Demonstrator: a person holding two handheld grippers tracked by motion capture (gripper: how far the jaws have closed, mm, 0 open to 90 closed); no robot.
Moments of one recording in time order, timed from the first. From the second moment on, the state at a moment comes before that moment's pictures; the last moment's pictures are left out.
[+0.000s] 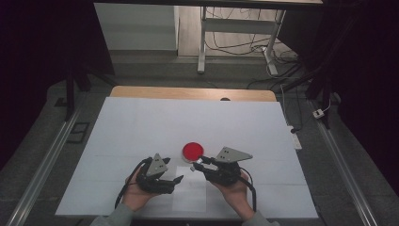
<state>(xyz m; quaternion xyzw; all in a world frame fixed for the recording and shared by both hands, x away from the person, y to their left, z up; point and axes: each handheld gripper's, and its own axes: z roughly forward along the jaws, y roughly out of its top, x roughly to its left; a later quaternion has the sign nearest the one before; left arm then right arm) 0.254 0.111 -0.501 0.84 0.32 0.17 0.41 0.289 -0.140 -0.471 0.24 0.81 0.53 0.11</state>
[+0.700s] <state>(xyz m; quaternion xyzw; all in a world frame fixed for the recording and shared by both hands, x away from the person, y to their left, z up) 0.261 0.084 -0.502 0.84 0.30 0.18 0.42 0.289 -0.134 -0.472 0.25 0.80 0.53 0.11</state>
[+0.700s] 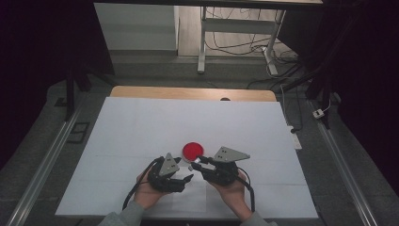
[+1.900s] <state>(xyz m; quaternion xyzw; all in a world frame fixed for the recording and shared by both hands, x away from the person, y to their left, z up) 0.265 0.062 -0.507 0.84 0.29 0.21 0.41 0.290 -0.134 -0.473 0.26 0.79 0.54 0.11</state>
